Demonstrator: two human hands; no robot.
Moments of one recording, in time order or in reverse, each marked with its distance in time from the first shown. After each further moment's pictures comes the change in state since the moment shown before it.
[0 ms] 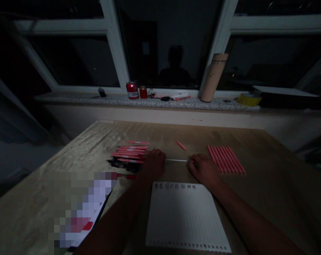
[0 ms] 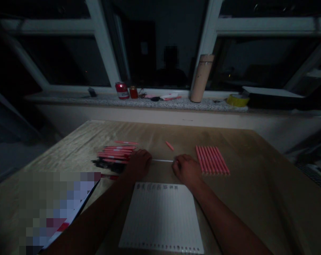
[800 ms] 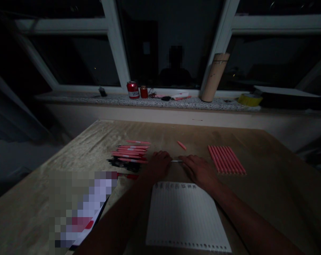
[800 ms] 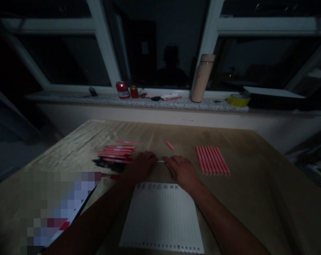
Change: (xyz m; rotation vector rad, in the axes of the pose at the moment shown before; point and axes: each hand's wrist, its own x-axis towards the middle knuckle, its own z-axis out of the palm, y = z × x) left_hand -0.003 0.008 -0.001 -0.073 -0.044 0.195; right_hand -0.002 -0.012 -0.007 0.077 -0.074 -0.302
